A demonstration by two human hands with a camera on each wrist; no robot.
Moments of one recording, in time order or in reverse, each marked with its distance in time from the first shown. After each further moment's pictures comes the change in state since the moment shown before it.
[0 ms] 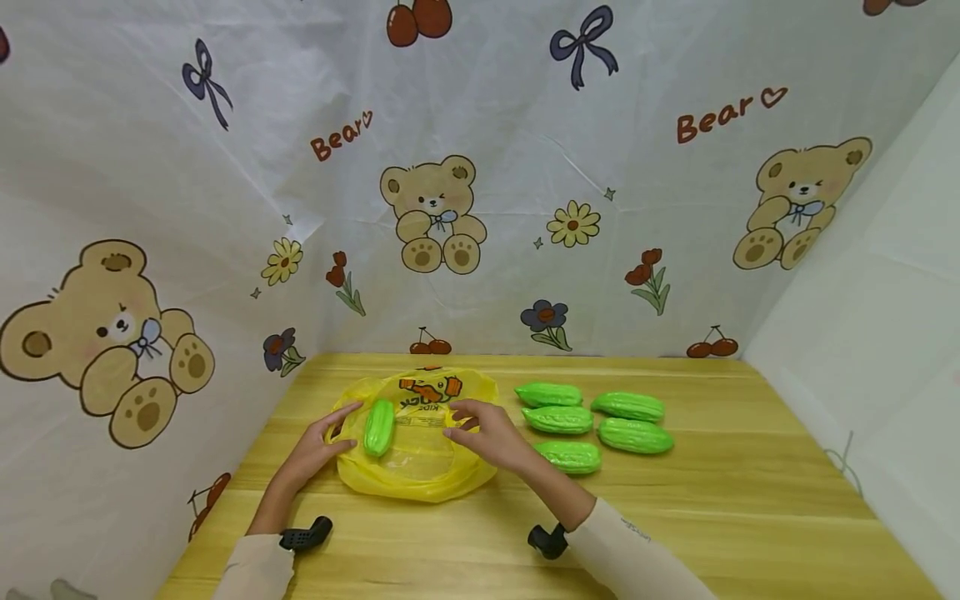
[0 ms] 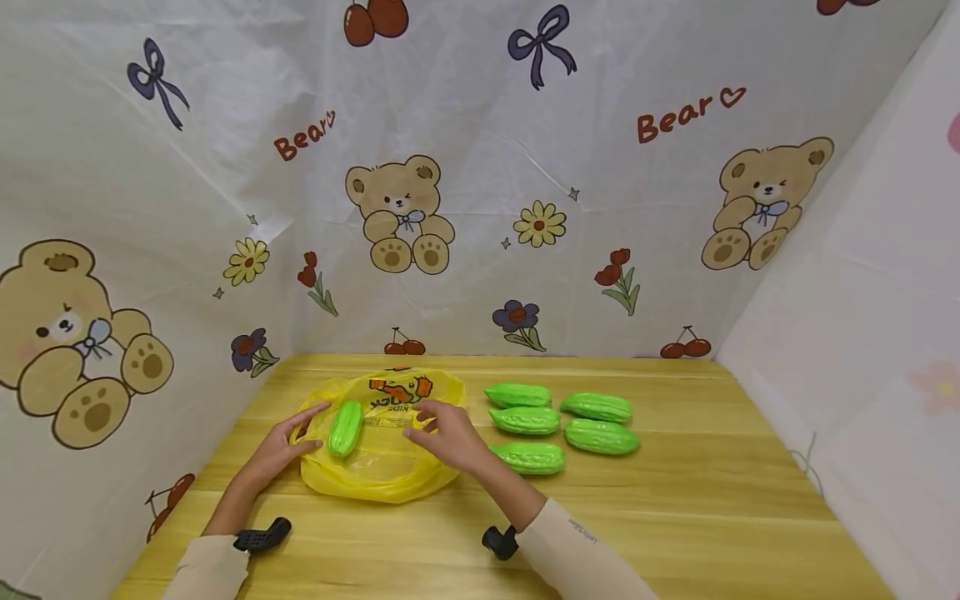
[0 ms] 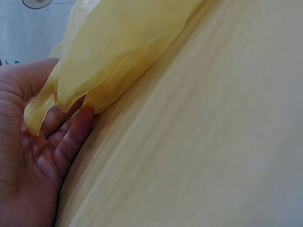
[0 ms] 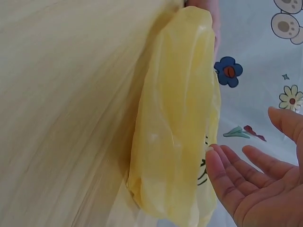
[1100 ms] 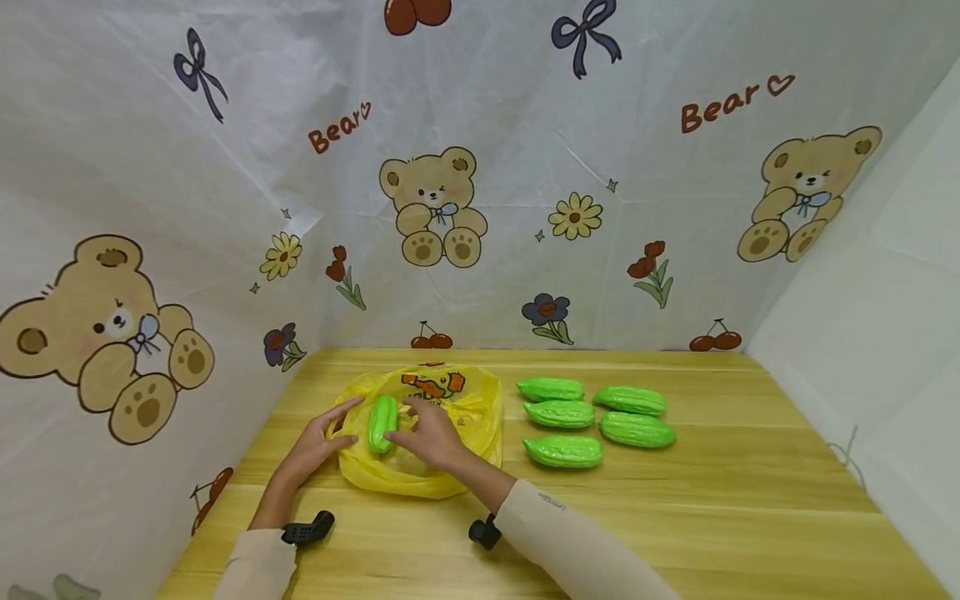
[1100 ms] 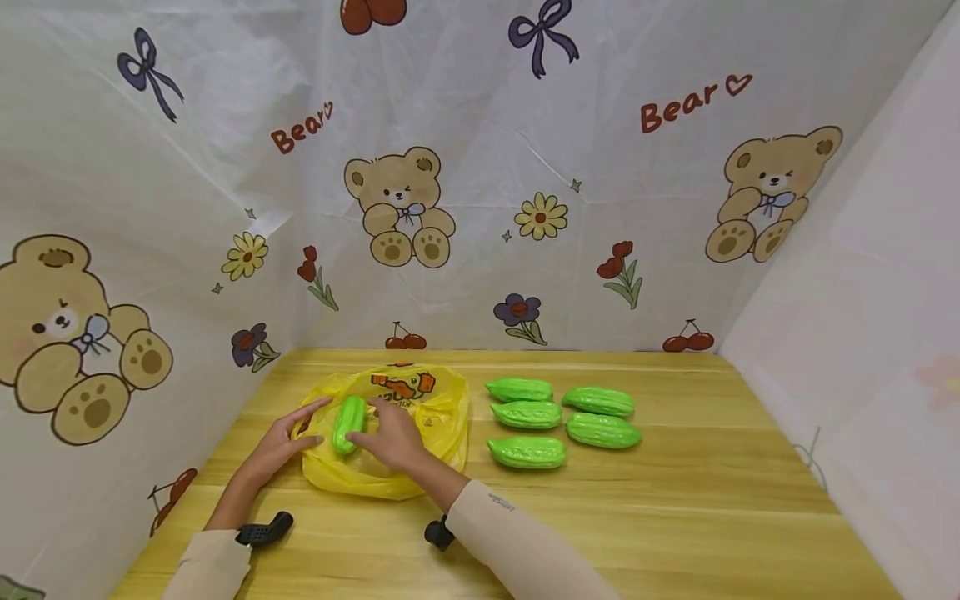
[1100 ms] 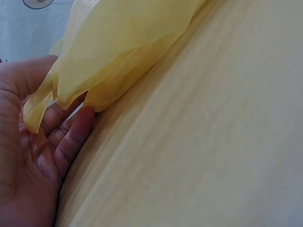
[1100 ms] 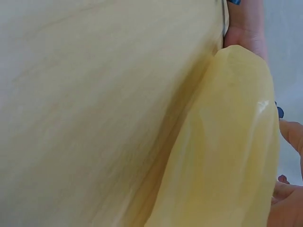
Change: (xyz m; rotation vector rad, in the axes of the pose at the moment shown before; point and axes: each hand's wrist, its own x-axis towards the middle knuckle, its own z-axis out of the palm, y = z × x) left_hand 0.001 -0.002 -0.001 -0.026 -0.023 0.016; right_hand 0.053 -0.007 0.089 -0.071 0.056 0.071
